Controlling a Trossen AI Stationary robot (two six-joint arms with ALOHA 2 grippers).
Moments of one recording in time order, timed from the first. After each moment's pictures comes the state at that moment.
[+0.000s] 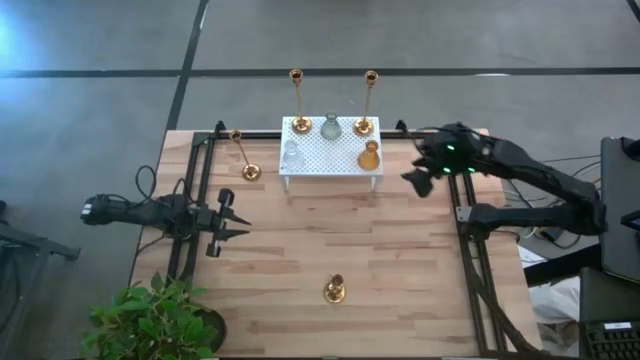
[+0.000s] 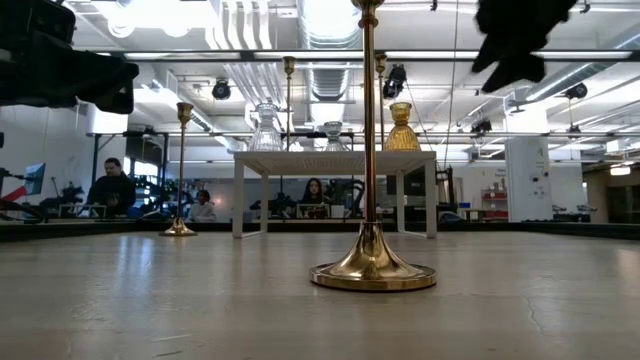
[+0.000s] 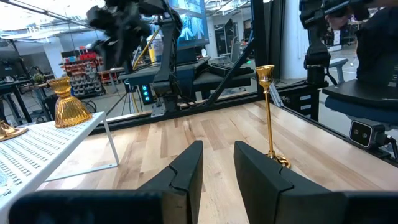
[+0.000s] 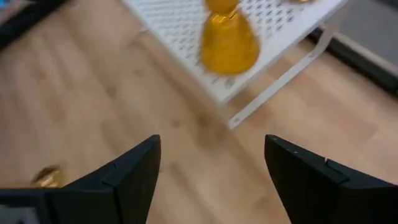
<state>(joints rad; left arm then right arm) -0.14 0.01 0.01 0.02 0.03 0.16 -0.46 0.91 1.00 -0.90 -0.06 0.33</state>
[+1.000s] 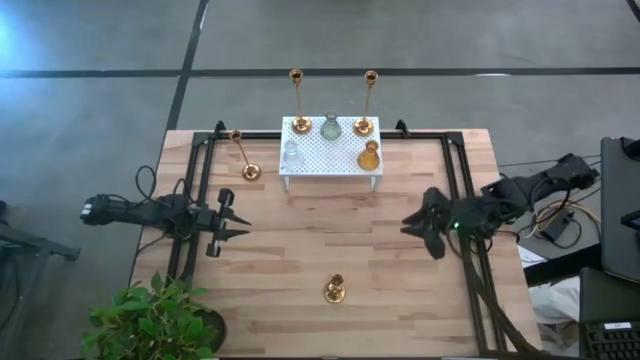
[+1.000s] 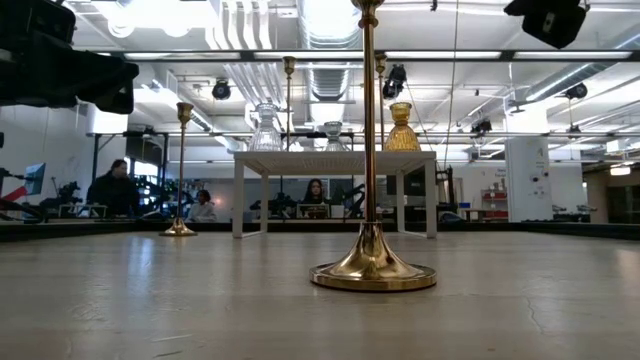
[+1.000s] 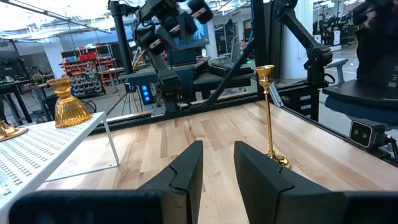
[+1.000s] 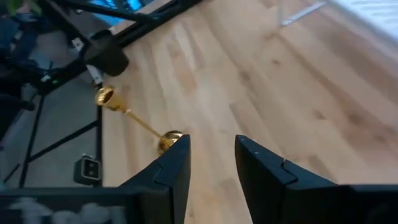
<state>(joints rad) -0.14 0.01 0.01 0.02 0.03 0.16 0.41 0.84 0.89 -0.67 0.32 0.77</state>
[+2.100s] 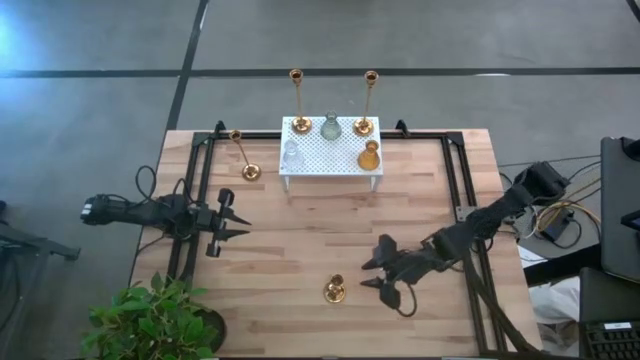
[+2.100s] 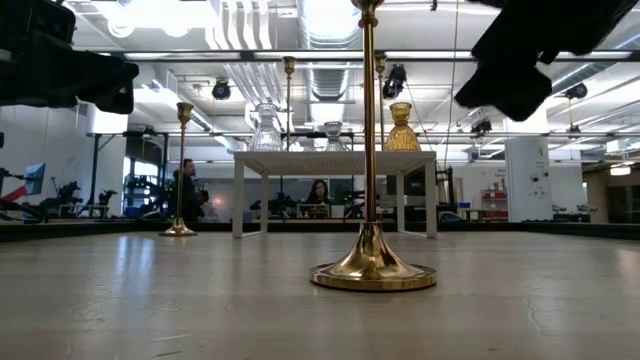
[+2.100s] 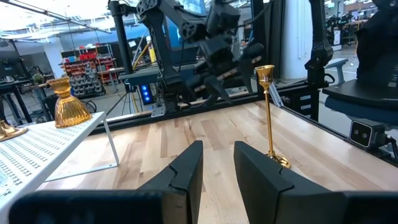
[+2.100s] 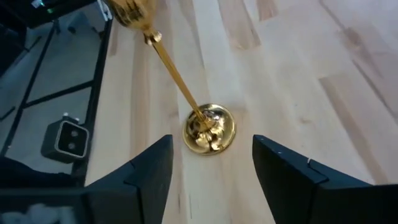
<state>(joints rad) -0.14 0.01 0.01 0.02 0.03 0.16 0.53 1.43 0.77 -0.01 0.29 0.69</state>
